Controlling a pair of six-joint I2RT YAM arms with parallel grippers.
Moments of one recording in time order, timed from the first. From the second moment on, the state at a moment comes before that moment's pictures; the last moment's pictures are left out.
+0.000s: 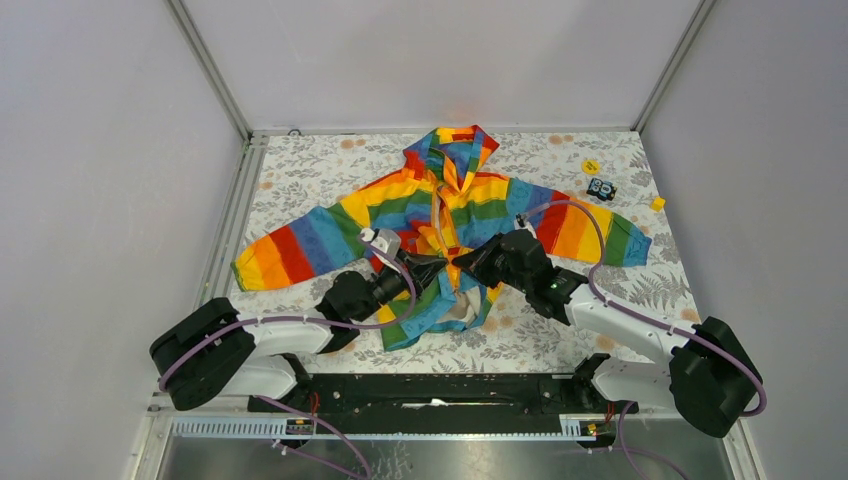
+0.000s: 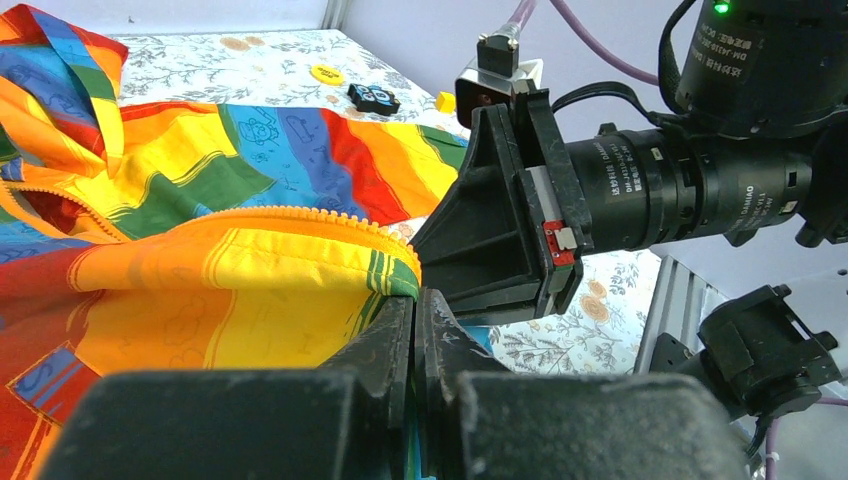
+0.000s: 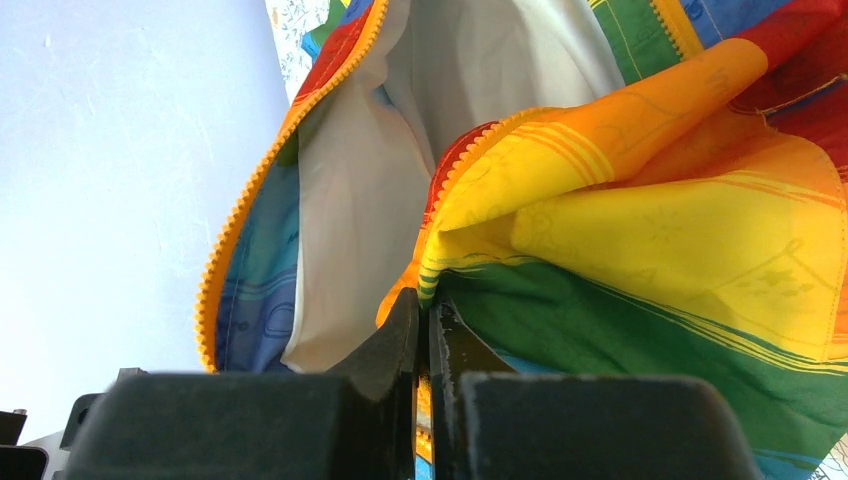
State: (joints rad) left arm -0.90 1.28 0.31 1.11 0.04 -0.41; right arm 0.73 1.17 0.60 0.04 0.03 1.31
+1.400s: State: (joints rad) left arm -0.90 1.27 0.37 0.98 0.02 -0.40; right arm 0.73 1.16 0.60 0.02 0.03 1.35
